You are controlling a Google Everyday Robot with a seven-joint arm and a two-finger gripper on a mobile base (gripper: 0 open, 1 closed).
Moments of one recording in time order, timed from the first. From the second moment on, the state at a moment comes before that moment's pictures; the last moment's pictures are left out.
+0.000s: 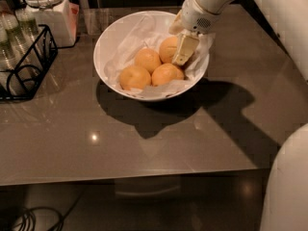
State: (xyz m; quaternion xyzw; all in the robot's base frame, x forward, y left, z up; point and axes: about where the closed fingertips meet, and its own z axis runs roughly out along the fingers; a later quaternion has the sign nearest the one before) arm 0.672 -0.081 0.916 -0.70 0.66 0.04 0.26
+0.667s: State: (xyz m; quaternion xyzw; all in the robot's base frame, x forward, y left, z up) arm 0.671 -0.079 0.909 -0.70 0.67 0.05 0.25
